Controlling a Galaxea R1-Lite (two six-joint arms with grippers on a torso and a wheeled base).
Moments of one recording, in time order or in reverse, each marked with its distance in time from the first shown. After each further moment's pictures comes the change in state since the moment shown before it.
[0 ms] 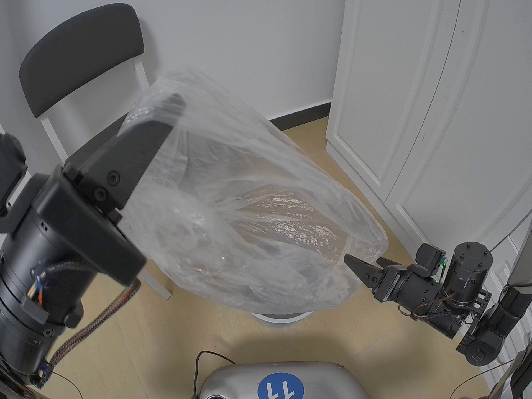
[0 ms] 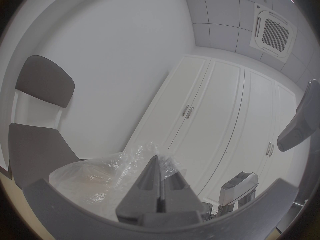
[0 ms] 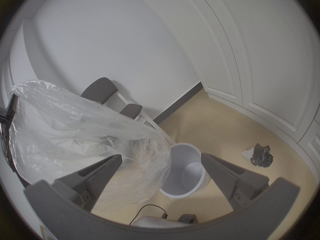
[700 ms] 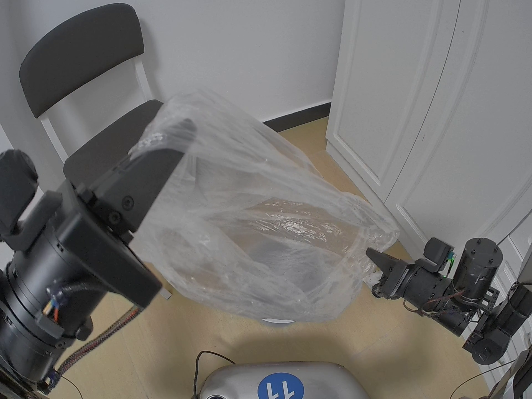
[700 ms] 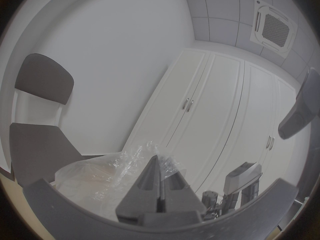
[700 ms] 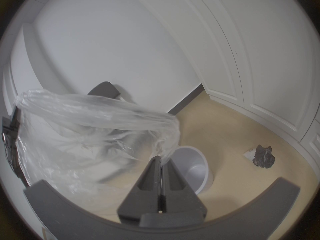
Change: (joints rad) left arm -0.006 0.001 0.022 0.032 0.000 0.000; right arm -0.007 -0.050 0.008 0.000 0.010 0.020
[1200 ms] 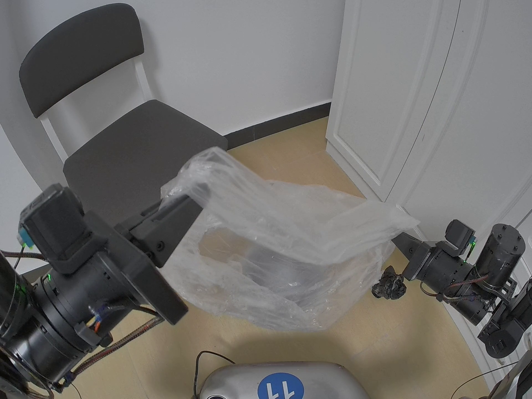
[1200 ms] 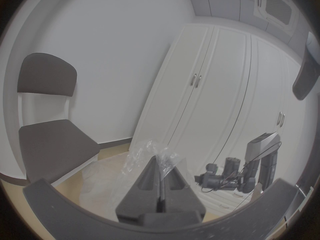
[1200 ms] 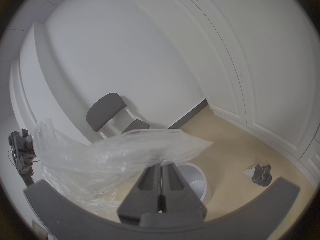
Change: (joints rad) left arm 0.056 0.000 0.025 0.194 0.001 0.000; right arm -0.064 -0.109 -0.001 0.000 0.049 -0.068
